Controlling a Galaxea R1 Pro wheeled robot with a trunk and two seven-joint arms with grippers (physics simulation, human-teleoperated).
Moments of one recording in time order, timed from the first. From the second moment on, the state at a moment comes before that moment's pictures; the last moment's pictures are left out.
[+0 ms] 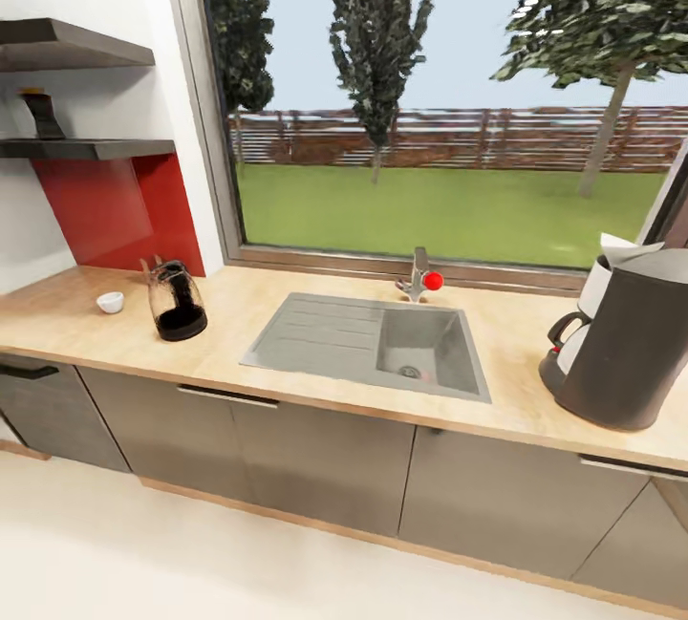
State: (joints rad) left arm -0.26 0.21 -0.59 0.03 0.52 -0.15 -0.01; right arm -0.02 0.04 0.01 -0.25 -0.01 -0.12 -0.01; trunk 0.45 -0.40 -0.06
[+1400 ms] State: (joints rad) left arm -0.26 0.21 -0.59 0.03 0.53 -0.15 -0.01; right arm -0.02 0.04 0.01 -0.26 -0.01 -0.12 -0.01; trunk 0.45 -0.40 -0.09
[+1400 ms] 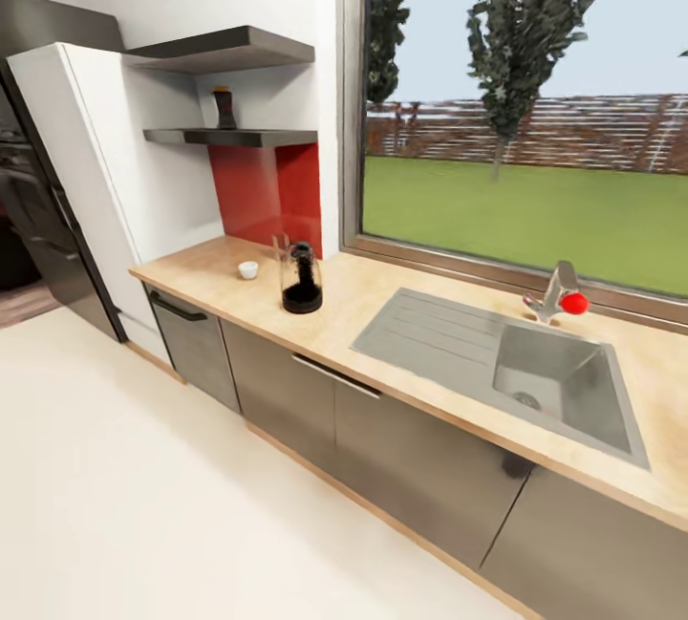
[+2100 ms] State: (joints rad) left arm -0.26 0.21 -0.59 0.03 0.53 -0.15 -0.01; right arm -0.02 0.04 0.01 -0.25 -0.01 -0.12 -0.01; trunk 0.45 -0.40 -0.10
